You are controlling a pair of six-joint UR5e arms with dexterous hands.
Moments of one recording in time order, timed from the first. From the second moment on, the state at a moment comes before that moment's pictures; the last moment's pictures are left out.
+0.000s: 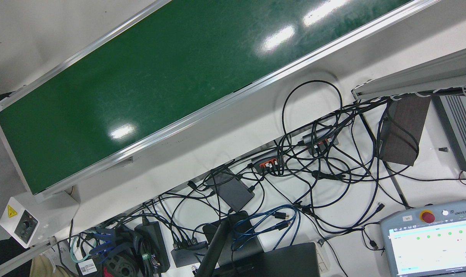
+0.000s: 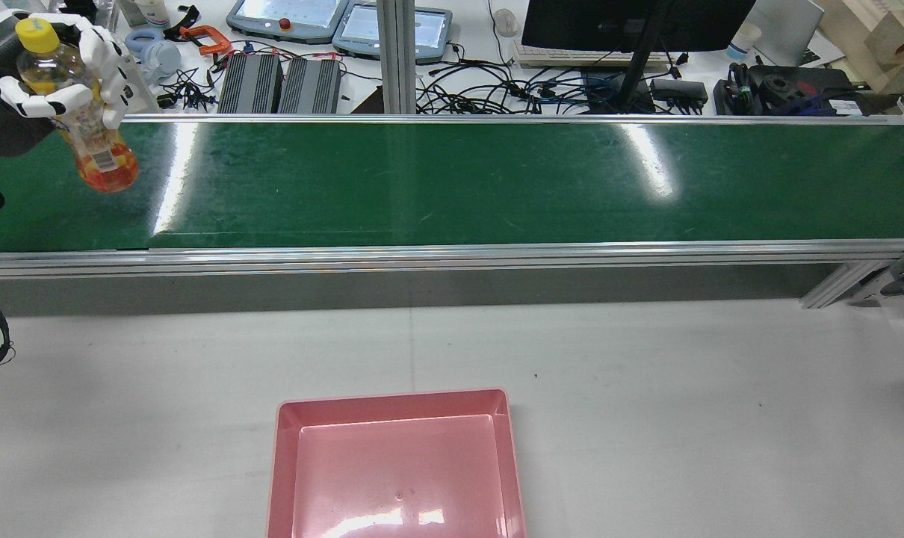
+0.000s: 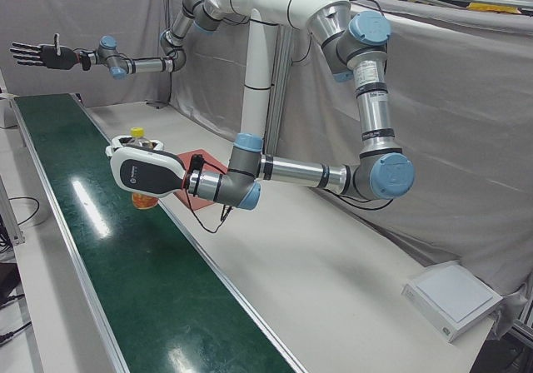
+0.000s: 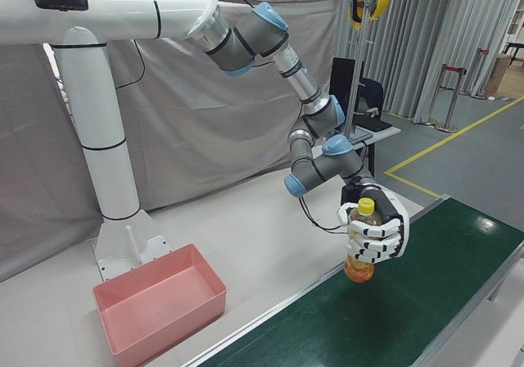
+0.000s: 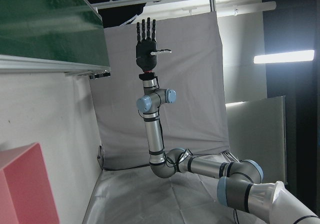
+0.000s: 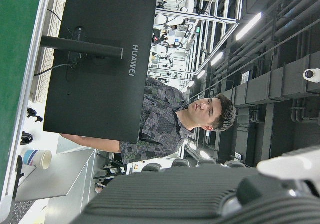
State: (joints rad) left arm -1.08 -1.86 -1.82 -0.08 1.50 0.15; right arm 1.53 -1.55 1.61 -3.11 -1.57 -0.10
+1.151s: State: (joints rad) left arm -0.61 -1.83 -2.07 -0.06 1.50 0.23; right arm 1.53 -1.55 1.61 -3.11 -1.57 -0.10
